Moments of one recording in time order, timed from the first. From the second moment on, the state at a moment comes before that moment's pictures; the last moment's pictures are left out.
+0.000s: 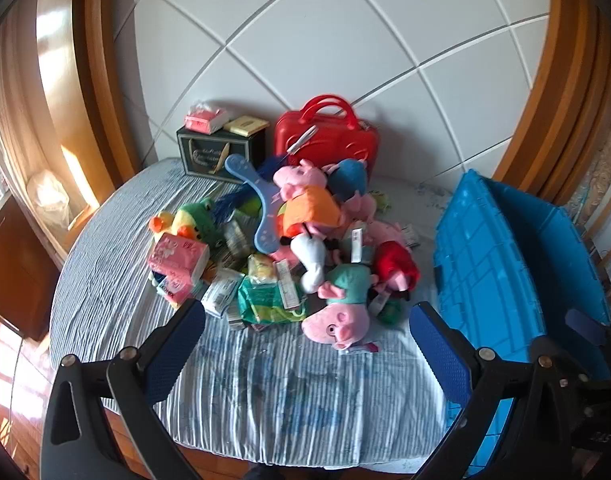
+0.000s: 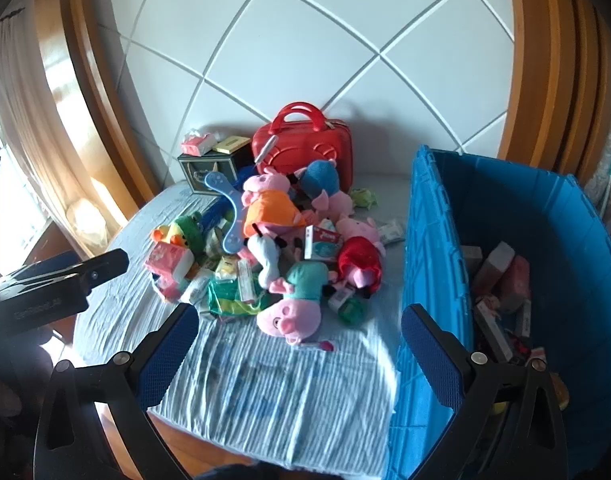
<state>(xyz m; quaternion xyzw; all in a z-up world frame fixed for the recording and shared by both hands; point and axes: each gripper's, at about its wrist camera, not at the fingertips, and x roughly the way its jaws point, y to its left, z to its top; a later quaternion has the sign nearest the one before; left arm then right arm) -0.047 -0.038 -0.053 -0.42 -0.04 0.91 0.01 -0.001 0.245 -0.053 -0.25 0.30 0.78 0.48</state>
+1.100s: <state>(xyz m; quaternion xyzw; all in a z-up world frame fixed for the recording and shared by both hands) -0.233 -0.063 -0.335 -0.54 -0.05 0.84 0.02 -0.125 0.388 -0.321 -0.38 0.37 0.69 0.50</state>
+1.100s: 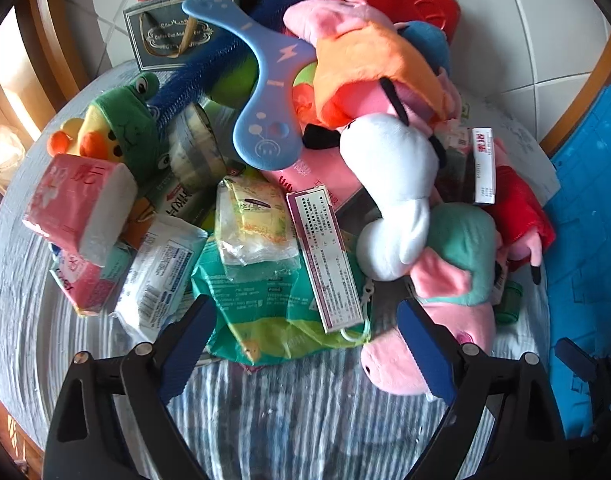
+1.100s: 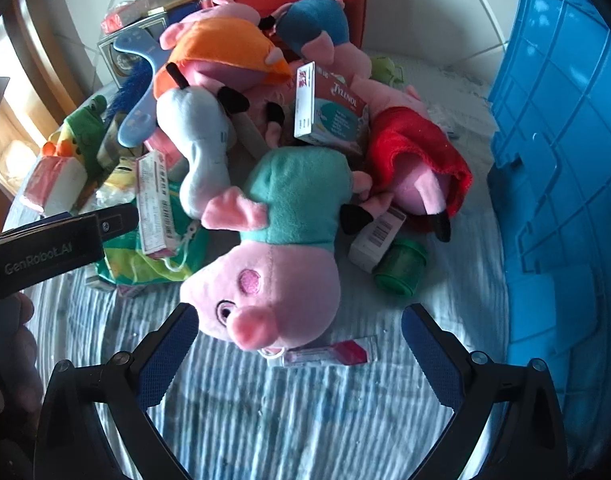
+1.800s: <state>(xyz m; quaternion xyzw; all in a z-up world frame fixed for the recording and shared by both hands) -0.261 -0.042 -0.369 -0.56 -0.04 0.83 0.02 -0.142 0.434 -0.357 -0.38 0.38 0.68 0.50</state>
